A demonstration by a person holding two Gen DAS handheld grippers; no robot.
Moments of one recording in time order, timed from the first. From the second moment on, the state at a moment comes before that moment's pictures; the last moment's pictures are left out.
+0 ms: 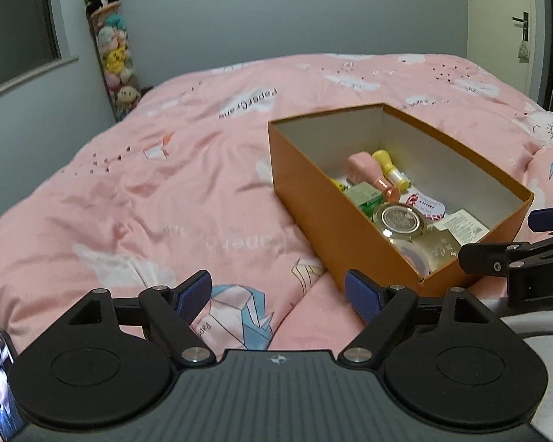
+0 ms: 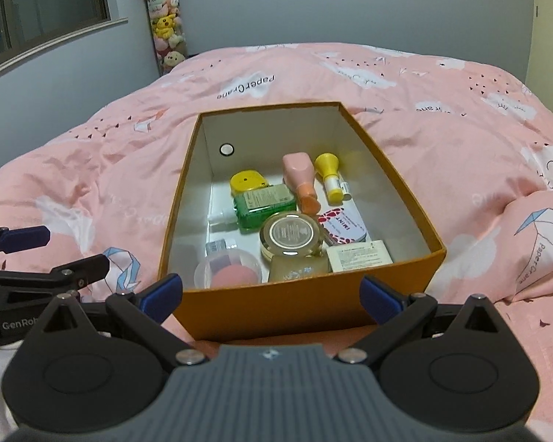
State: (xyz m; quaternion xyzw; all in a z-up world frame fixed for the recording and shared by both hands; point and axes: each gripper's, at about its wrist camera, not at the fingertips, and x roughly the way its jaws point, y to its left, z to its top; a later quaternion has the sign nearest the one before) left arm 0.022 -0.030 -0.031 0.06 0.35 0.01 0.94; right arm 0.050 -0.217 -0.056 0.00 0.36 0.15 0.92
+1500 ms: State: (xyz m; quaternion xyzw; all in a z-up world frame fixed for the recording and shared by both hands) left arm 0.030 -0.023 -0.039 0.05 0.38 0.03 0.92; right arm 0.060 -0.212 -0.069 0.00 0.40 0.15 0.90
